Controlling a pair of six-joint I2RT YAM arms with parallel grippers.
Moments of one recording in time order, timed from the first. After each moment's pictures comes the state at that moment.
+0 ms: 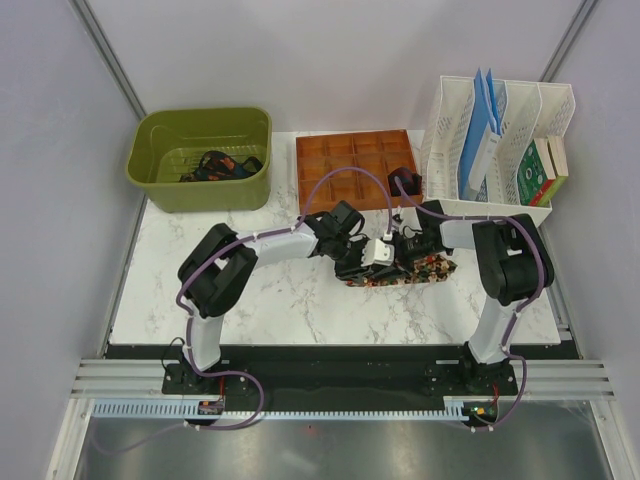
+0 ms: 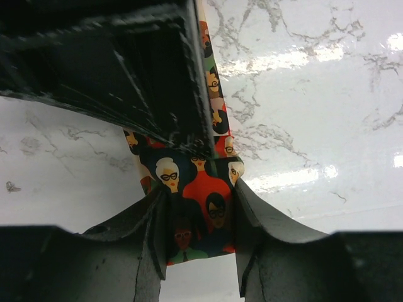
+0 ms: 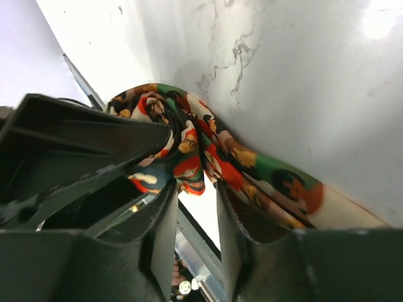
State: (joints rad) left arm -0.82 1.97 1.31 -0.37 0.54 0.76; right arm 0.20 1.89 0.91 -0.33 -0.91 0.40
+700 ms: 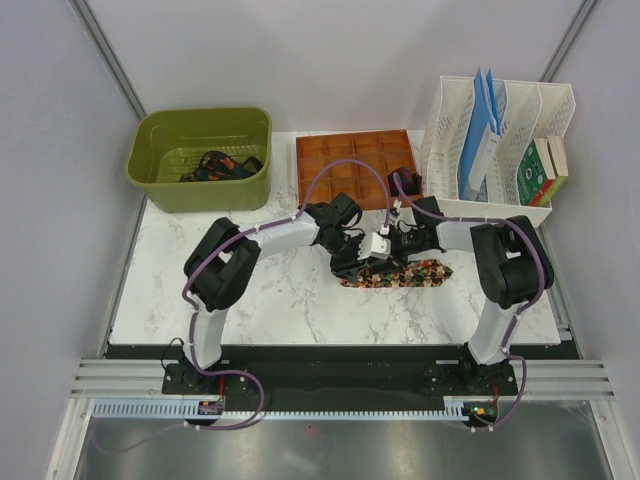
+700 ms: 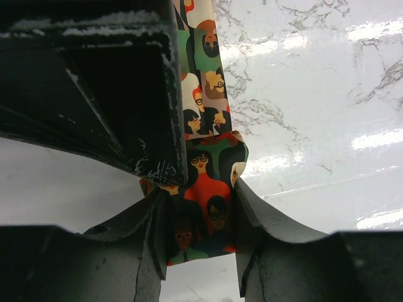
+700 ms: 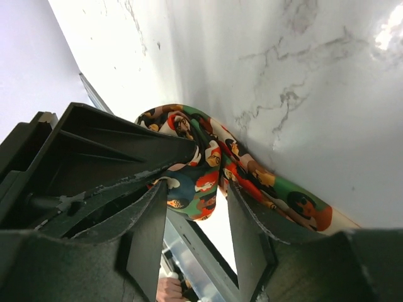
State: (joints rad) left arm -0.77 2.04 1.43 -0.58 0.61 0.81; right arm 0.23 1.85 0.92 -0.20 -0.88 0.53
